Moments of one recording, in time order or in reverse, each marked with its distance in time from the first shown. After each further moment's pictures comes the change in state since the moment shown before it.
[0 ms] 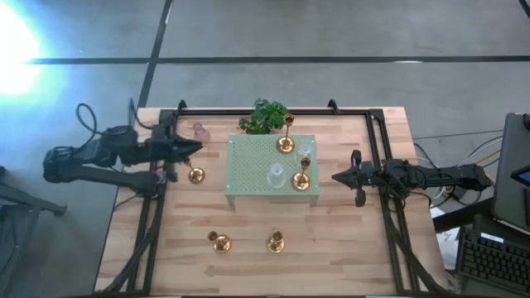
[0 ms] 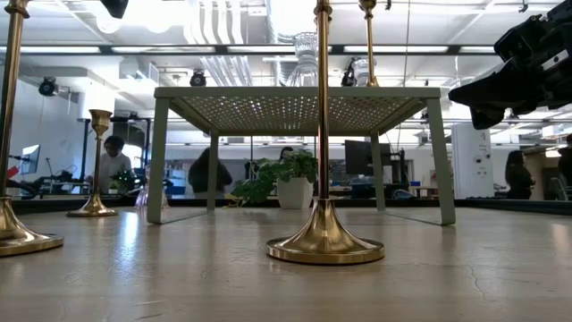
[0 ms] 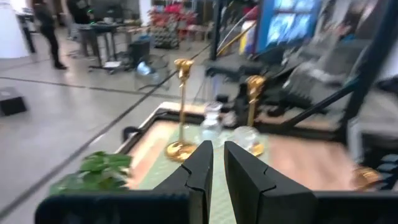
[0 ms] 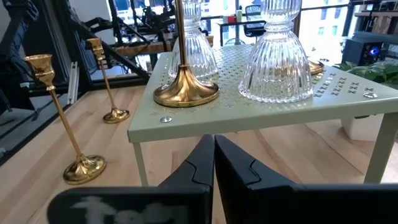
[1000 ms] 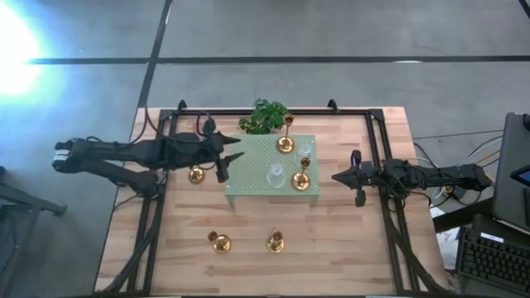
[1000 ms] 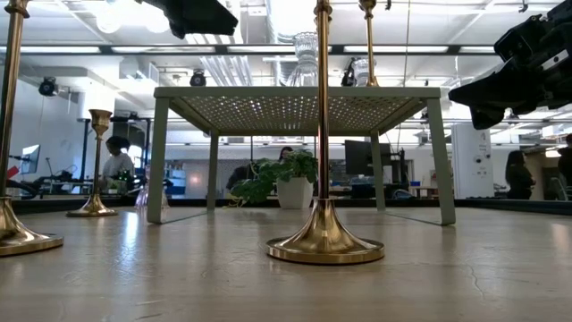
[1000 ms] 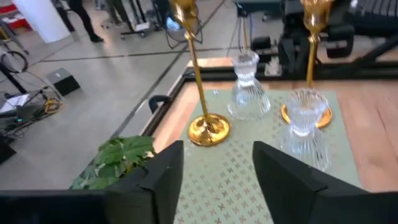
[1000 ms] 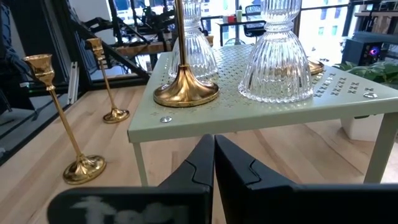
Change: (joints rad) left arm 0.005 0.406 0.074 0.201 -0.148 0.141; right arm 0.000 0.000 0.000 0.000 0.000 0.000
